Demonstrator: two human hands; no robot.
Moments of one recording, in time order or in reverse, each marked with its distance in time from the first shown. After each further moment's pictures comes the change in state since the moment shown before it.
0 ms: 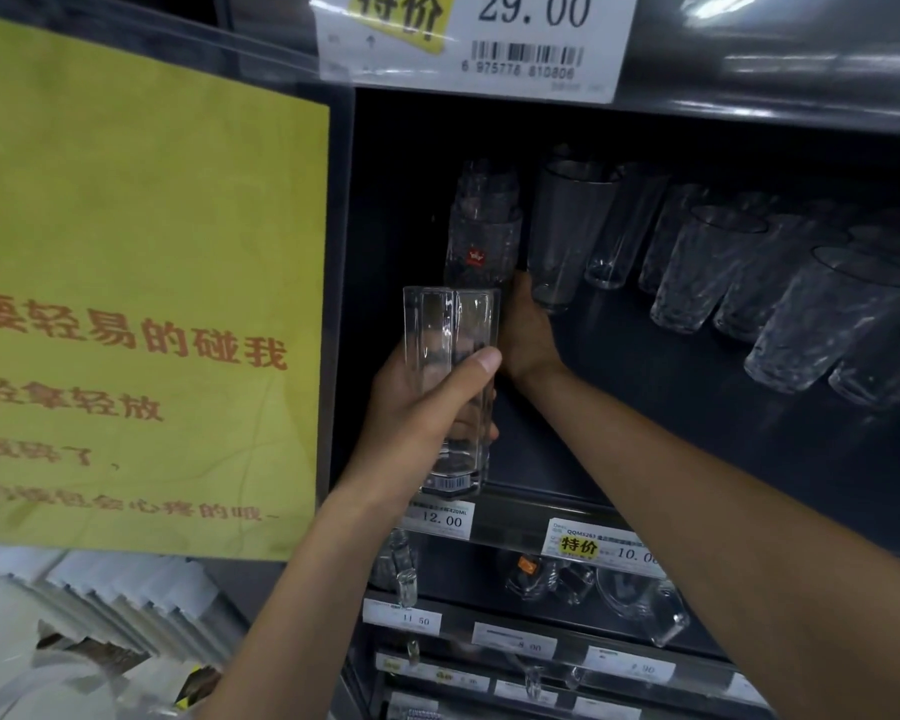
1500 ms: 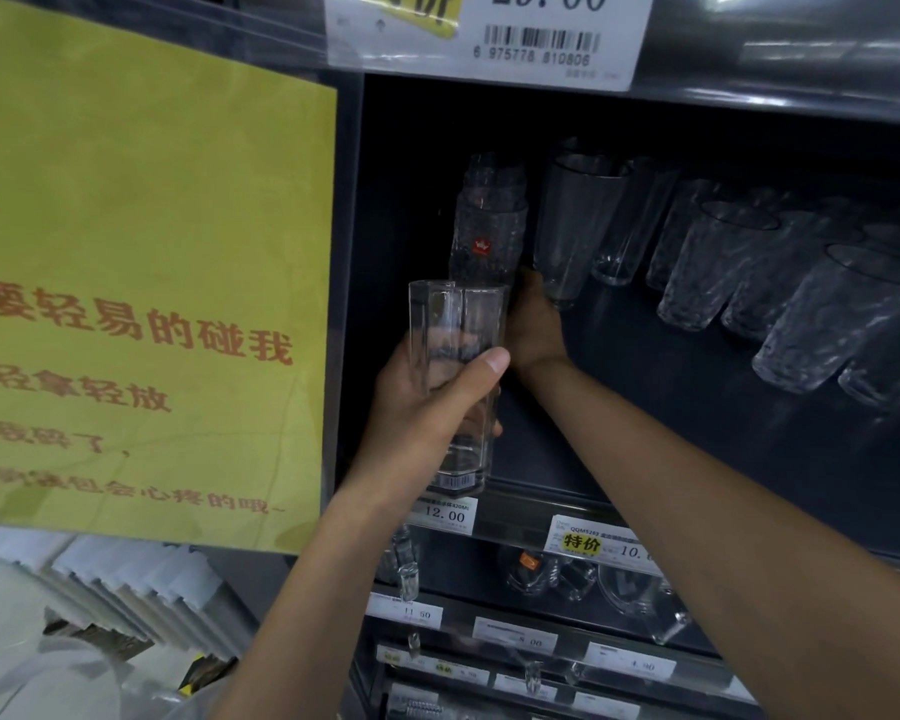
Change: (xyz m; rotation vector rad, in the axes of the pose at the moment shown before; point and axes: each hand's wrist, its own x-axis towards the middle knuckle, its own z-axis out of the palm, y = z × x) left_hand -0.002 -0.003 0.002 -0.001 0.040 0.015; right_hand 0.011 0.011 0.002 0.048 0.039 0.060
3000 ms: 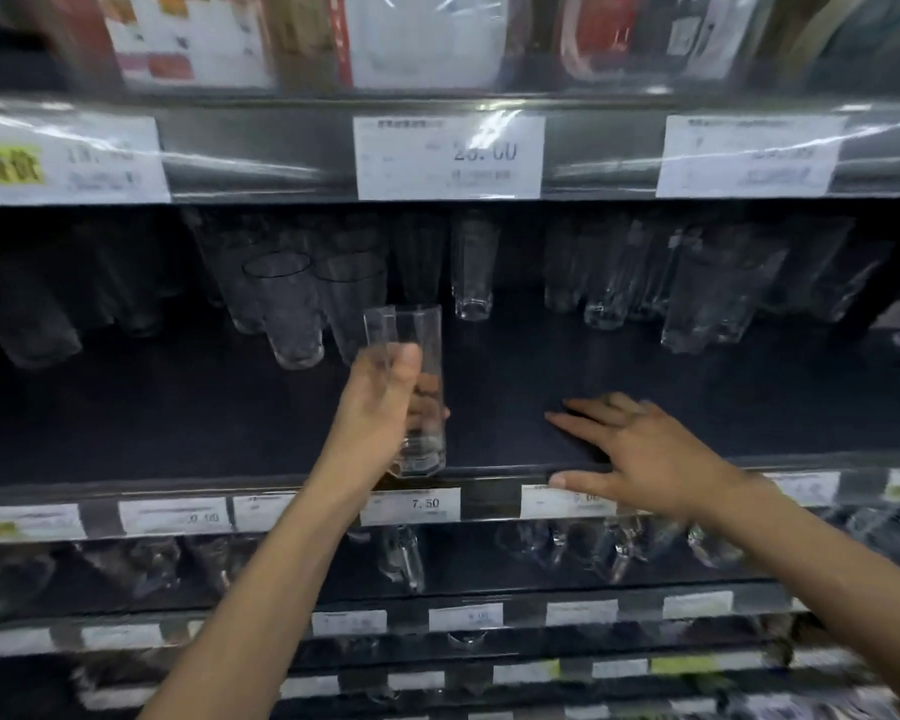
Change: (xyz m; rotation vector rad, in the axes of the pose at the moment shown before) left_hand -0.070 -0.069 0.461 0.121 -0.136 0.001; right_hand -0.211 0.275 -0.567 -1.071 -0.356 -0.138
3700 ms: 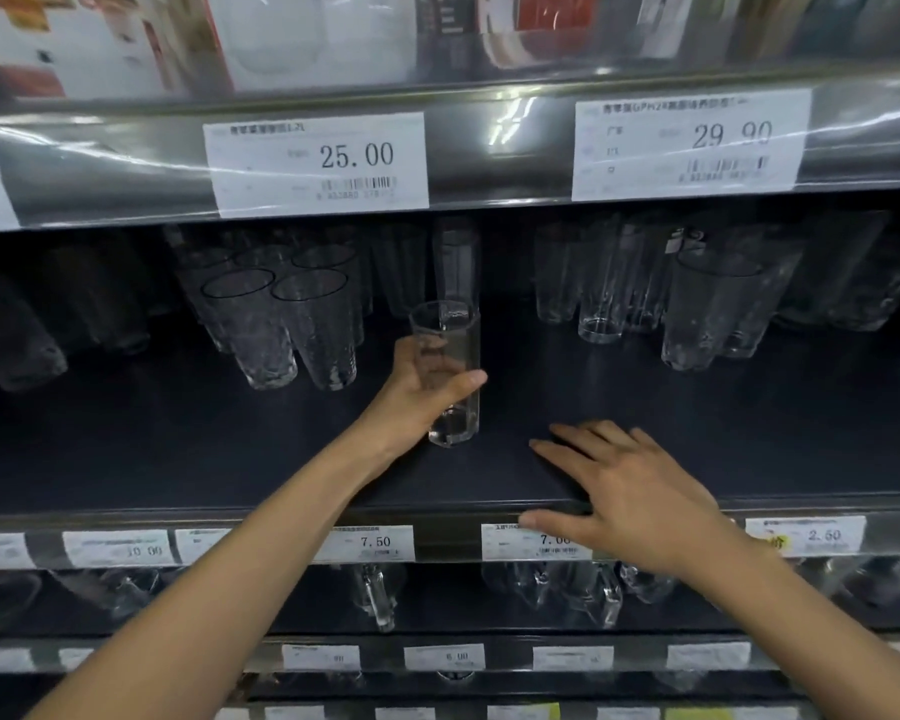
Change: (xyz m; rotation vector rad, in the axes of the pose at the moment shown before) left_hand 0.068 -0.035 0.055 0.242 -0.167 -0.045; right_hand 0.002 0.016 0.018 0.037 0.099 -0.038
